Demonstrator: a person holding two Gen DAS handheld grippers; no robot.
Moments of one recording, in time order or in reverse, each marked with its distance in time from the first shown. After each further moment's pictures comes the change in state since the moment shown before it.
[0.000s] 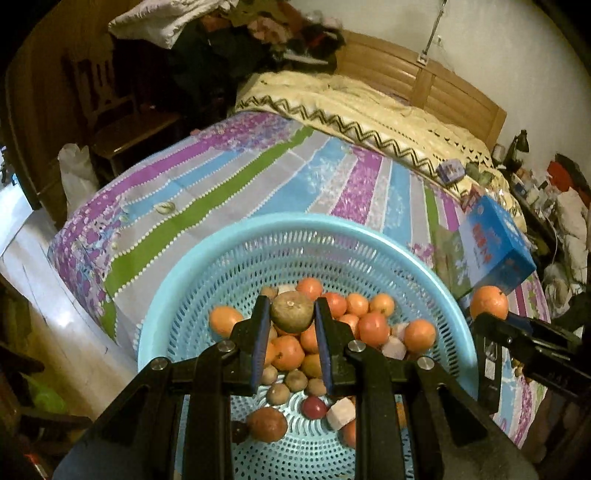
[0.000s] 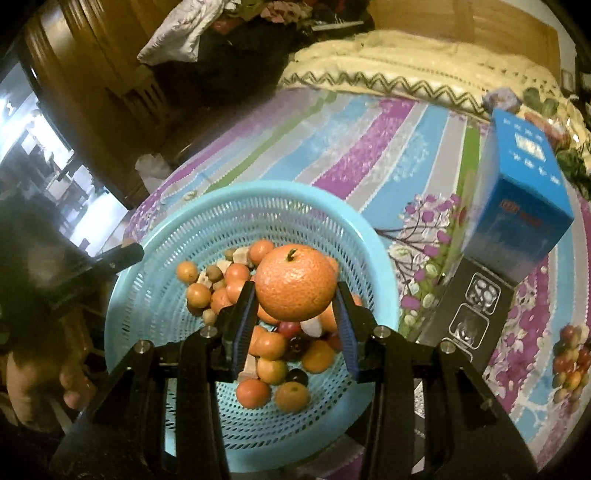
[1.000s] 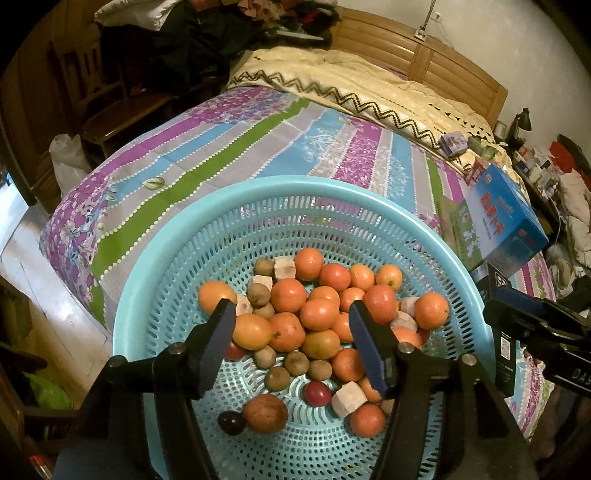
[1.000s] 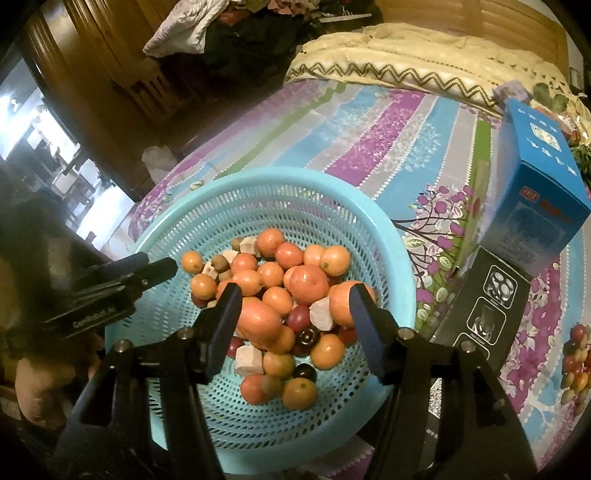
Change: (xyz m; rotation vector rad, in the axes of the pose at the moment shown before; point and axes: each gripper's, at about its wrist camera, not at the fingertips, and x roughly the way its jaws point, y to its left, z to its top) left arm 0.026 -0.004 -0.013 0.024 0.083 0.003; right arm 0.007 0.001 -0.005 -0.022 0.034 0.042
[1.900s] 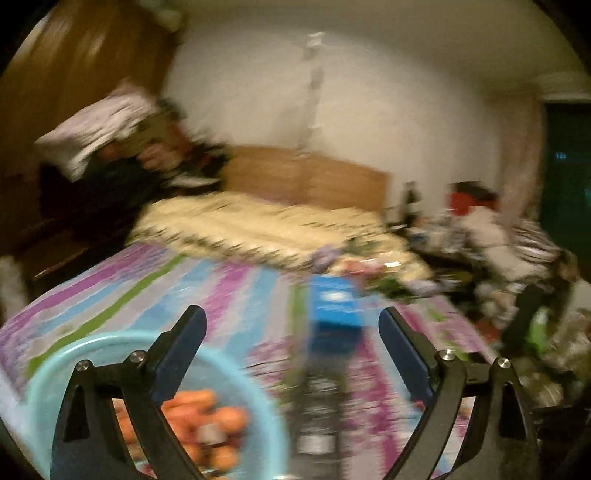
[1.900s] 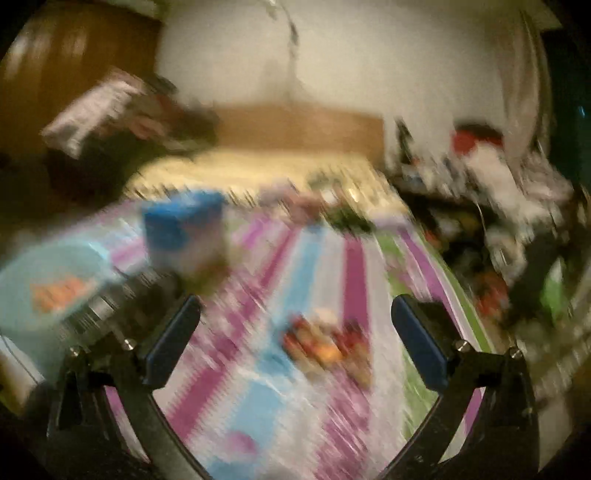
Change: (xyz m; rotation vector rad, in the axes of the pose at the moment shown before) left arm -0.118 -0.213 -0.035 0.263 -0.590 -0.346; right arm -0.223 -0.172 -0.177 0.107 -0.506 -0.648
